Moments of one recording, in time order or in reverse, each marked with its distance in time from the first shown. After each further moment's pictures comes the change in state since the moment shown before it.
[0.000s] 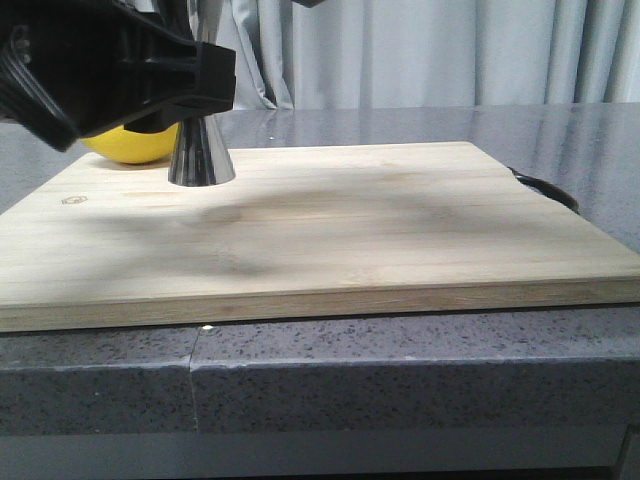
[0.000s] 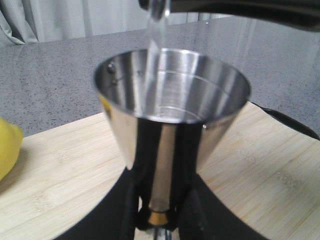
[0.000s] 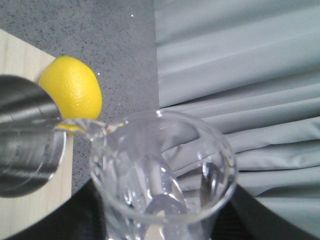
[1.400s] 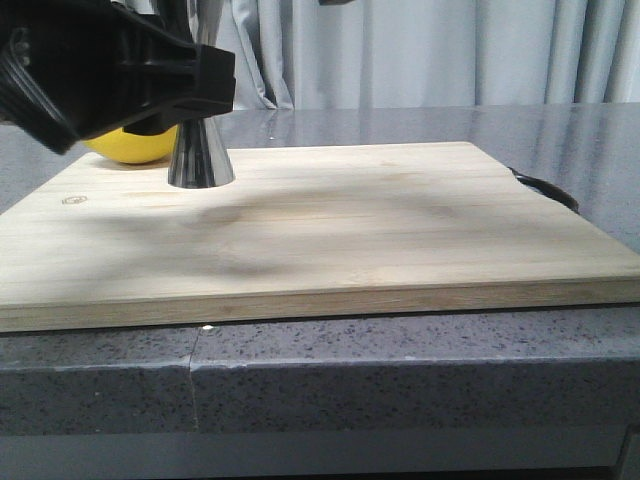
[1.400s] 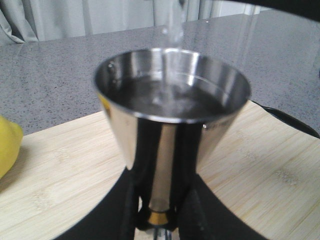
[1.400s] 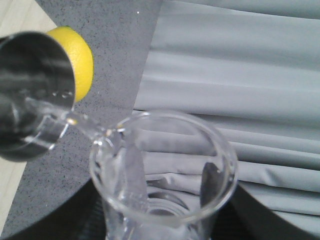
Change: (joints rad) left arm 0.000 0.000 0.002 0.000 0.000 0.000; right arm 0.000 0.000 0.000 -0.355 -0.029 0.000
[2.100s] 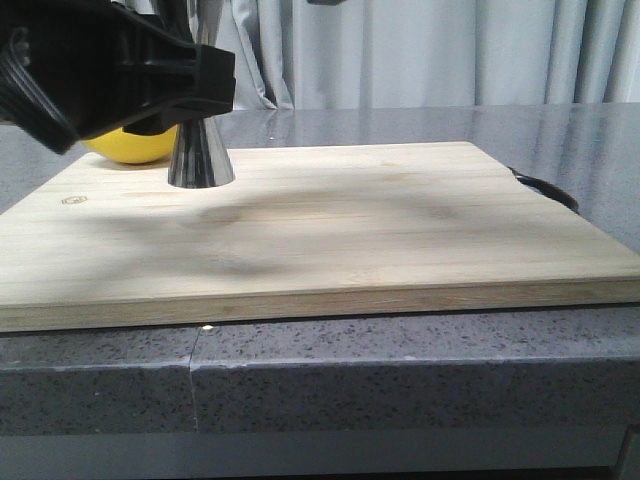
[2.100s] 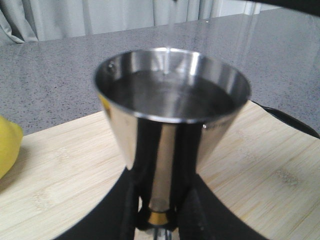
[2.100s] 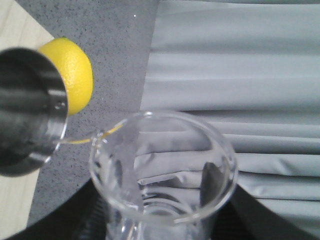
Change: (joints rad) left arm 0.000 0.000 0.000 0.000 0.000 0.000; right arm 0.000 0.000 0.000 0.114 0.000 0.010
